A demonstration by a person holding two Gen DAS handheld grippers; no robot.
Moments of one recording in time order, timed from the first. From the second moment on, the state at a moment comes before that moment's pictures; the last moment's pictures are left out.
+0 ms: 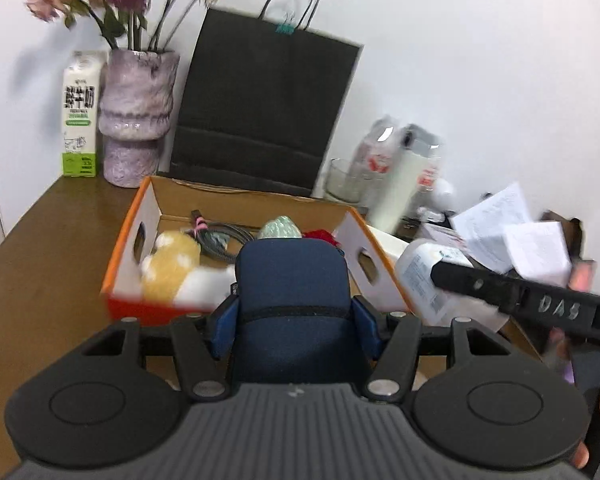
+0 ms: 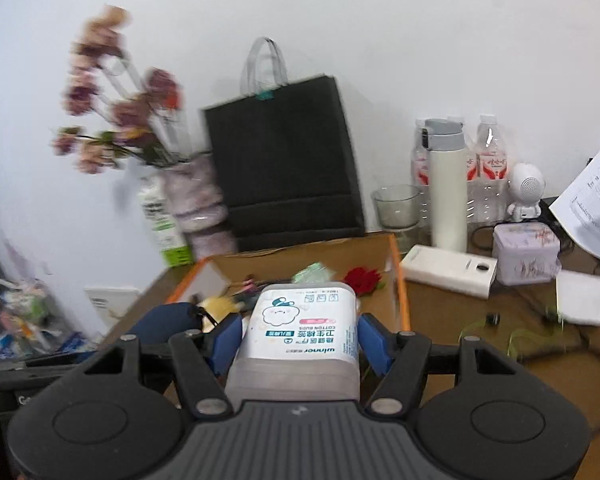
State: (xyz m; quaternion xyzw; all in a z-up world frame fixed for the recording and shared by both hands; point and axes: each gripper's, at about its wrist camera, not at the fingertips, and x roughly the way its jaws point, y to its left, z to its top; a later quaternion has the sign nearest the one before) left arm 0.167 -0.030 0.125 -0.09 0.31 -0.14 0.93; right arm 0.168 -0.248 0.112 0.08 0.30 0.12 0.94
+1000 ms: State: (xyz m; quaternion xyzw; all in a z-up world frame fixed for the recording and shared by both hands) left arm 0.302 -0.049 0.062 -0.09 0.36 -0.12 0.92; right arm 0.365 -0.223 0.032 0.04 0.45 0.05 0.89
